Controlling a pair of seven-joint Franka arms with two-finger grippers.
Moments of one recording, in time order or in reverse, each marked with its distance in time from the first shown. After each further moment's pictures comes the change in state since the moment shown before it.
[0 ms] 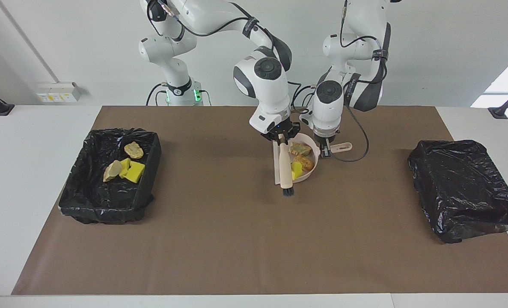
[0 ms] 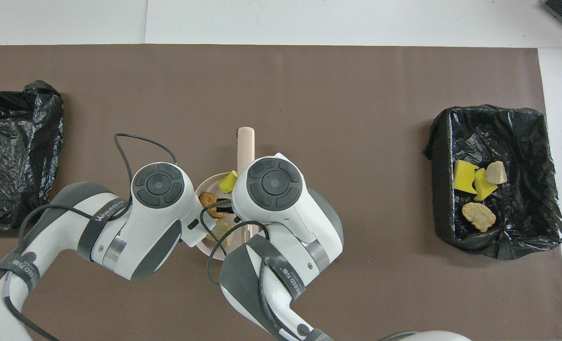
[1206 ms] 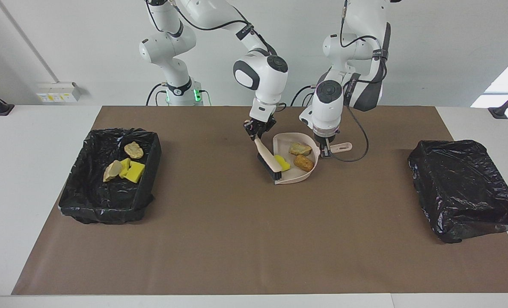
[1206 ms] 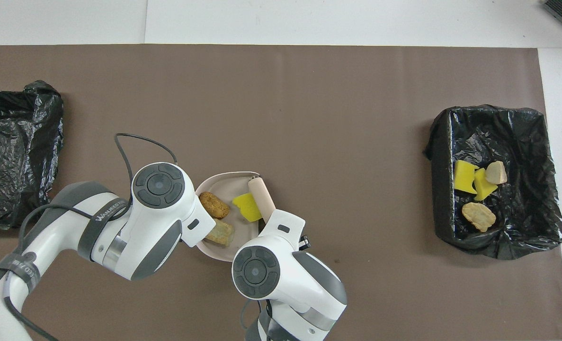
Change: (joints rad) left arm 0.000 0.000 -0.001 0.002 0.002 -0.001 0.001; right arm 0.105 -0.151 0.004 -0.442 -0.413 0.141 -0.097
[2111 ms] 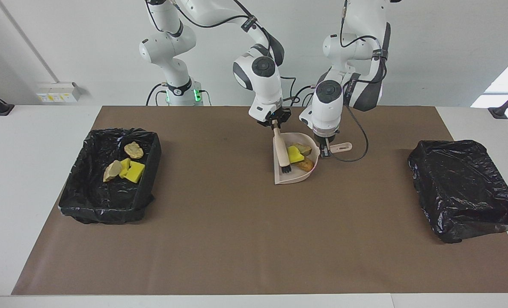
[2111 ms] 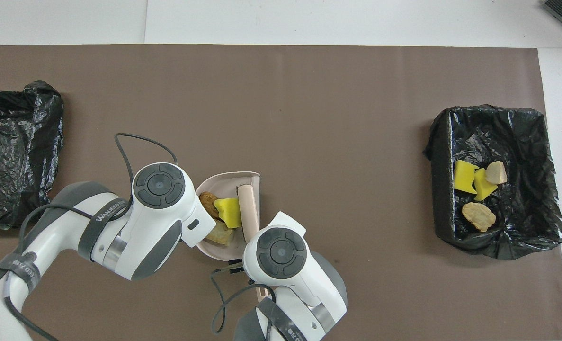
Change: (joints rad) left arm 0.000 0.000 -0.001 0.000 0.002 -0.001 0.000; right arm 0.001 0.005 0.002 0.000 0.398 0.097 -0.017
